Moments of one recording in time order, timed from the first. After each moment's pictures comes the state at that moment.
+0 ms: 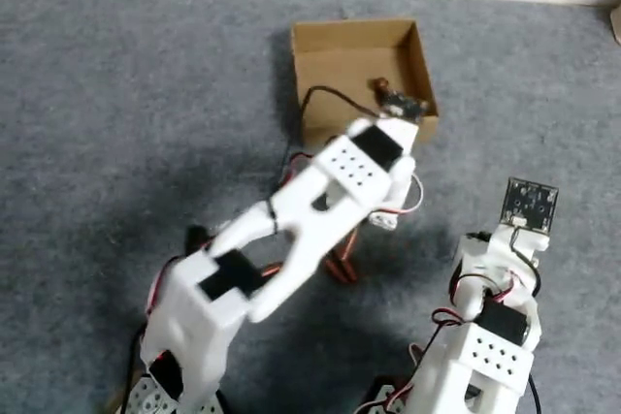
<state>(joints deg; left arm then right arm) 39.3 22.6 -18.0 86.2 27.8 20.6 -72.6 83.1 40.6 12.2</state>
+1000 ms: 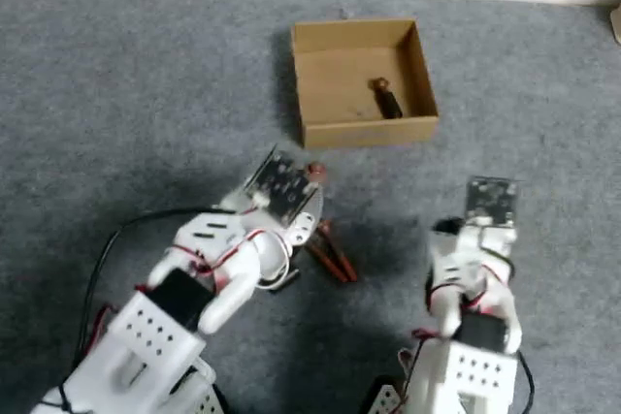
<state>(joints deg) 29.7 -63.4 65.4 32.6 -3.6 9.1 -83.1 85.3 43.2 12.2</state>
